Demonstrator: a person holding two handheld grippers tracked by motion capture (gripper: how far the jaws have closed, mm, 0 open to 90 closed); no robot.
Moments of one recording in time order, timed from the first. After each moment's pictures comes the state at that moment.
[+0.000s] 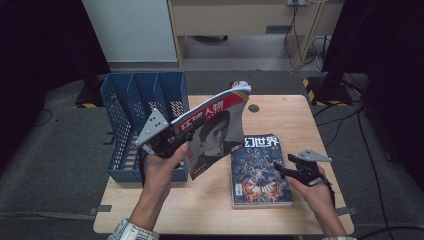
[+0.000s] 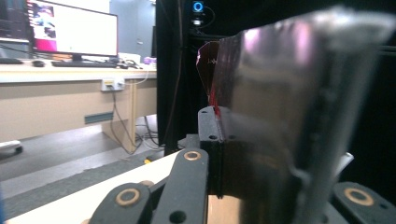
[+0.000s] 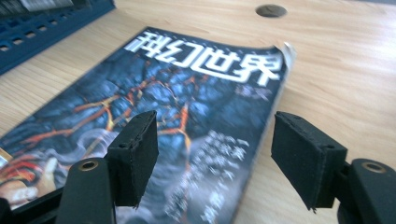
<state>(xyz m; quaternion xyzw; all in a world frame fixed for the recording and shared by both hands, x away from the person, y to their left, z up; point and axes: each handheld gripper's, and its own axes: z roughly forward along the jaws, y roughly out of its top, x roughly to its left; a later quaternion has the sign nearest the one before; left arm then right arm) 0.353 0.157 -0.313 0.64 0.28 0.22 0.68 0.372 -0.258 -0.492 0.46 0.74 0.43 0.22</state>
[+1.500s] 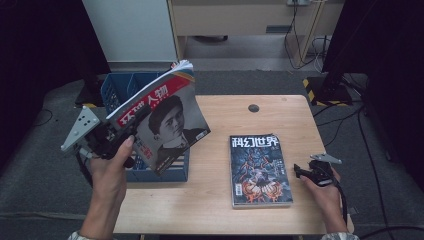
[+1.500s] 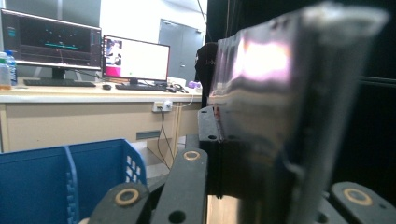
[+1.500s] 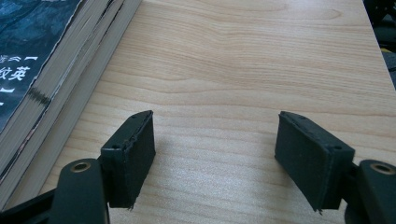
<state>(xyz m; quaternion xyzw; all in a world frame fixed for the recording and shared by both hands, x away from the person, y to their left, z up) 0.319 0.255 -0.272 0.58 0.33 0.29 0.69 0.388 -0.312 -0.537 0.58 0.70 0.32 0.26</state>
